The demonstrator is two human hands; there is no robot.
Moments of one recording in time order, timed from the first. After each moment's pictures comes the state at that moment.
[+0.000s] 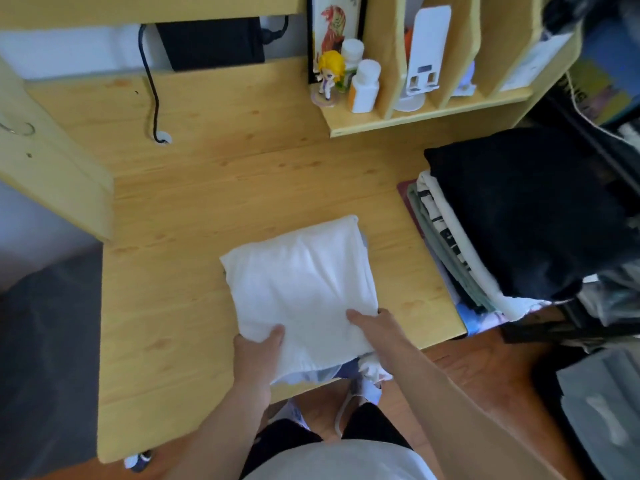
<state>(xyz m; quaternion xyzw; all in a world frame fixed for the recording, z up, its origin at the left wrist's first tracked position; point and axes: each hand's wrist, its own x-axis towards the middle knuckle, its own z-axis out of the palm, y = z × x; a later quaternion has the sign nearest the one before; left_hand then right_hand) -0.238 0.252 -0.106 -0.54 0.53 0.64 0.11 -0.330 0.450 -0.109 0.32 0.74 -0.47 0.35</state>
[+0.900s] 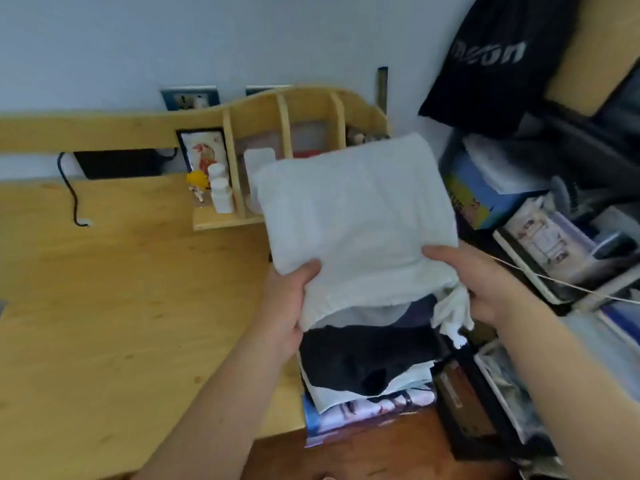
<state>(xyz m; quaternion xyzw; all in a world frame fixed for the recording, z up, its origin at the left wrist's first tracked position) -0.446 0.585 0.114 -0.26 0.47 0.84 -0.02 -0.559 0.826 0.147 0.04 0.70 -0.67 0.24</state>
